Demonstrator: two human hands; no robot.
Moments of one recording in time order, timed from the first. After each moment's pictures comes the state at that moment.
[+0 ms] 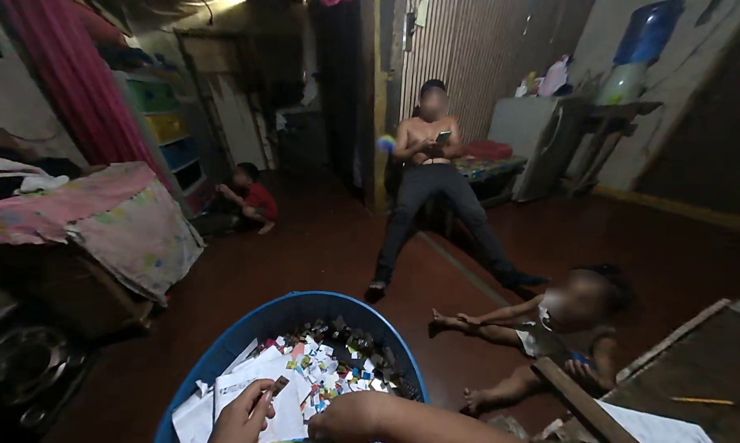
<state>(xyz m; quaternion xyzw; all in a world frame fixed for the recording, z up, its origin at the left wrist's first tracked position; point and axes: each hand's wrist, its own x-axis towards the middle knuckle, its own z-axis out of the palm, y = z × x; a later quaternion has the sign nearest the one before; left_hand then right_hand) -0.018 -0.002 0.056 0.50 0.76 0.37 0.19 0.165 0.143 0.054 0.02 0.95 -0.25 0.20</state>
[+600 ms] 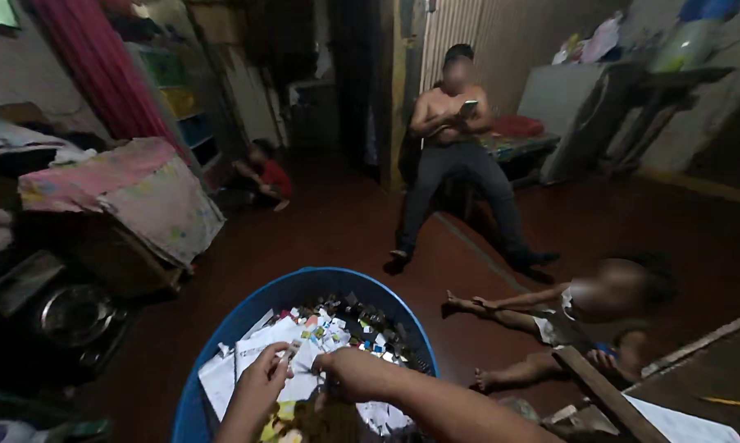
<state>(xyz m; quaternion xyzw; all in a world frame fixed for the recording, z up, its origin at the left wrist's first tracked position) -0.015 -0.007 0.058 0.47 0.78 0.37 0.18 0.155 0.143 0.064 0.06 0.94 -0.35 0.03</state>
